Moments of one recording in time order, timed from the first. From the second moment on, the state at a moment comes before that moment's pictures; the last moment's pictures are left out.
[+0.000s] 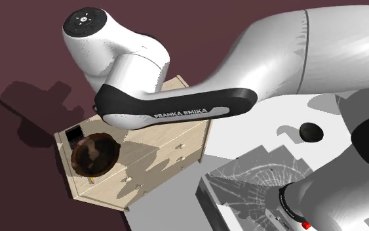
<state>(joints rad) 0.20 0.21 0.62 -1.71 -0.27 2.05 0.63</state>
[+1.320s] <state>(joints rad) 0.49 0.55 0.60 -1.36 -0.48 1.95 0.89</state>
